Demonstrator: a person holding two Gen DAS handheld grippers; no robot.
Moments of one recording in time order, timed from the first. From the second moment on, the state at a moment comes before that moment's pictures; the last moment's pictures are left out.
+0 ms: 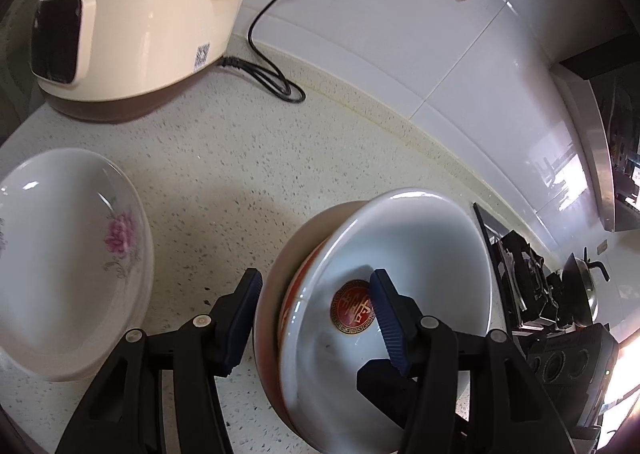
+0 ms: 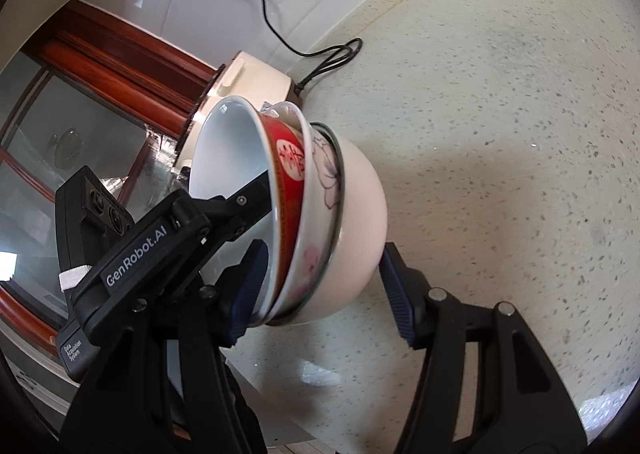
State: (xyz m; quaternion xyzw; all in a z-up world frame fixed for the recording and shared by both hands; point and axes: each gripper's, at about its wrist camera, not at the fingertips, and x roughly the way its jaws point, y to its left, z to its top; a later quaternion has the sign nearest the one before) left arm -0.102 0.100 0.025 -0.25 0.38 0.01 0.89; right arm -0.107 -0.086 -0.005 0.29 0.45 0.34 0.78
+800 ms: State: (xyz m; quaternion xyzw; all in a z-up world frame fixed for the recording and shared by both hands) left arm -0.138 0.187 0.045 -0.28 0.33 0.07 0.90; right arm -0.110 0.018 0.015 0.24 0.46 0.41 0.75
